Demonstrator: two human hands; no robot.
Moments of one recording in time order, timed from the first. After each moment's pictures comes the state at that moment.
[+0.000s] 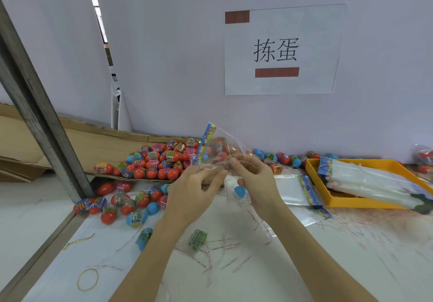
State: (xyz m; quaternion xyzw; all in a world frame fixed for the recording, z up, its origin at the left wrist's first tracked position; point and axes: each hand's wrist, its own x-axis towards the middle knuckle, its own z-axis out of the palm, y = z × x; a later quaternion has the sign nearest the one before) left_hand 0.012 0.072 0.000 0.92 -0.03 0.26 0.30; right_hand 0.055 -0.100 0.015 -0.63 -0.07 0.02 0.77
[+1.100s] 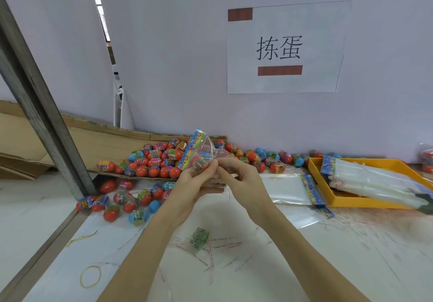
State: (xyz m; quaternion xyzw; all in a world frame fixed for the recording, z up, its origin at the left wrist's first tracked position) left_hand 0.011 0.072 0.019 0.60 -0.02 0.01 0.80; right_hand 0.038 -0.081 0.018 -0.70 -0.23 -0.01 0.68
